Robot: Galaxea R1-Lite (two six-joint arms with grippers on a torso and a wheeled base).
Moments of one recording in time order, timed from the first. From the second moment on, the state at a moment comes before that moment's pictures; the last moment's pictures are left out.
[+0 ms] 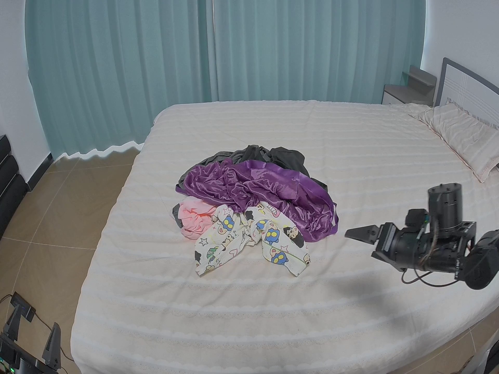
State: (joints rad) left arm -0.01 0.02 -0.02 0.00 0.05 -0.01; right arm 0.38 1.69 -0.54 -0.61 0.13 0.77
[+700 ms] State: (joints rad) left arm -0.01 0.02 -0.02 0.00 0.05 -0.01; right arm 0.51 2.27 -0.87 -0.72 -0.05 0.80
